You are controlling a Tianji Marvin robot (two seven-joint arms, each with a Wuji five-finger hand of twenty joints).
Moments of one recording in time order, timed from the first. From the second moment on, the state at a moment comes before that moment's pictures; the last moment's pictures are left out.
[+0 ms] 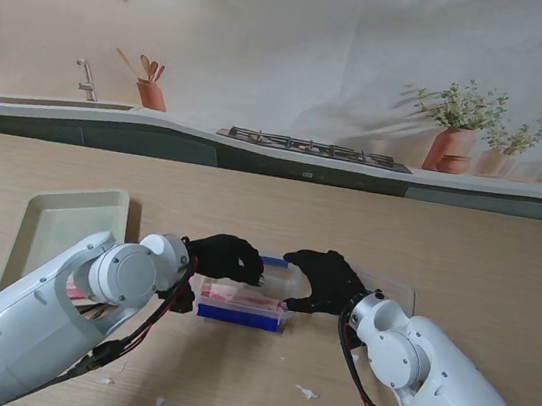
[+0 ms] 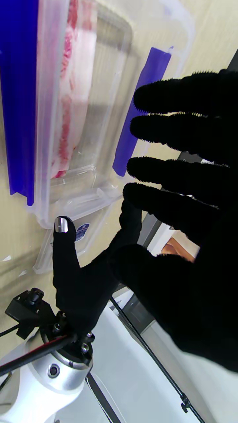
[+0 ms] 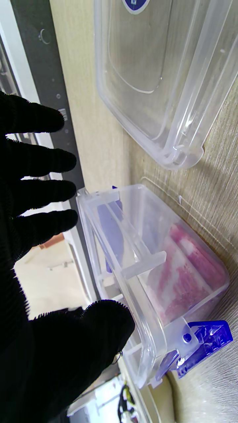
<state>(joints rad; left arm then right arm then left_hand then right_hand) 1.22 -1.05 -0.88 -1.65 0.33 0.22 -0.42 -1.37 -1.06 1.02 -1.40 -0.76 -0.19 0.07 0.72 -0.28 0.51 -0.10 0.64 0.31 0.33 0.24 0.56 0.30 0.37 0.31 0.42 0.38 0.43 0.48 0.15 0.37 0.96 0.51 0.39 -0.44 0.57 -0.11 0.21 0.15 0.23 0.32 0.19 0.10 0.36 0.21 0.15 0.04 0.31 0.23 -0.06 0.10 0.33 0.67</state>
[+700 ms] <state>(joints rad) 1.10 -1.09 -0.70 -1.48 0.30 0.25 -0.36 -1.37 -1.06 1.02 -1.40 -0.76 -0.19 0.08 0.71 -0.25 0.46 -0.10 0.58 0.31 0.30 0.23 0.45 0.30 0.35 0.30 0.30 0.36 0.39 0.45 0.03 0.33 0.94 0.50 0.39 -0.44 0.57 -0.11 0.21 0.15 0.23 0.32 0.19 0.10 0.36 0.21 0.15 0.04 0.31 0.23 -0.06 0.10 0.33 0.67</state>
